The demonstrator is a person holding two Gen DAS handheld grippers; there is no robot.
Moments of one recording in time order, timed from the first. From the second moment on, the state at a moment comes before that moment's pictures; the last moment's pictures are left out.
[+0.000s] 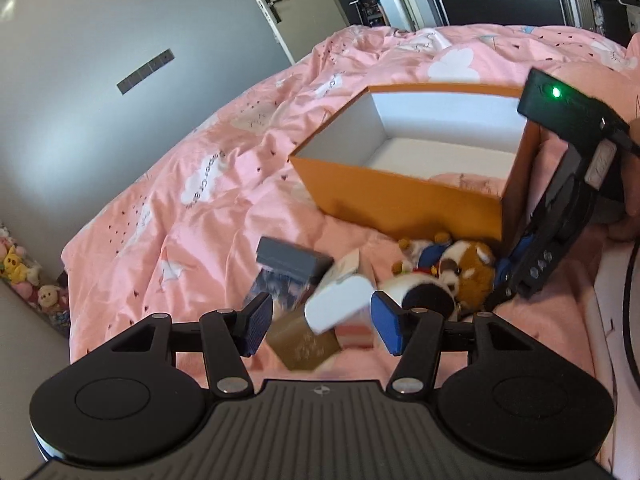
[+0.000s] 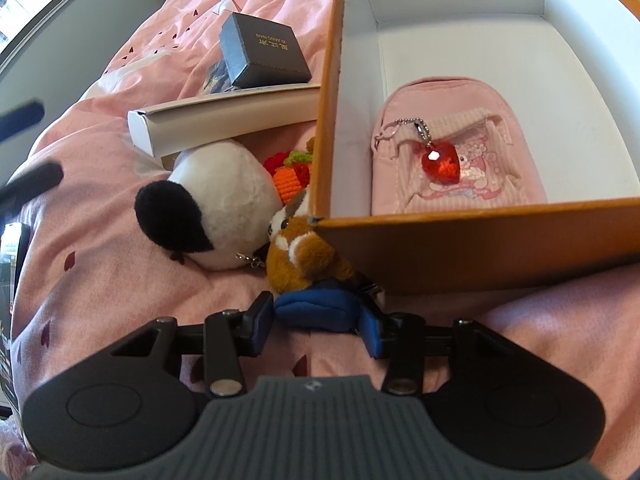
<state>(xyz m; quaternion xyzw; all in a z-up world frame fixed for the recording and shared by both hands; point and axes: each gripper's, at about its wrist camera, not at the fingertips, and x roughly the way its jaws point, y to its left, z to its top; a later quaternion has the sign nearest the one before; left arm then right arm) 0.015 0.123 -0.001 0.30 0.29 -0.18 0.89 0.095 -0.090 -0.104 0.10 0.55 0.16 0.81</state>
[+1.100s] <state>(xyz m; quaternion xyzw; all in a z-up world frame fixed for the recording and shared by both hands) -0.022 0.121 -0.014 0.33 0.27 -0.21 0.88 0.098 -0.093 -0.104 0.11 0.55 0.16 0.81</state>
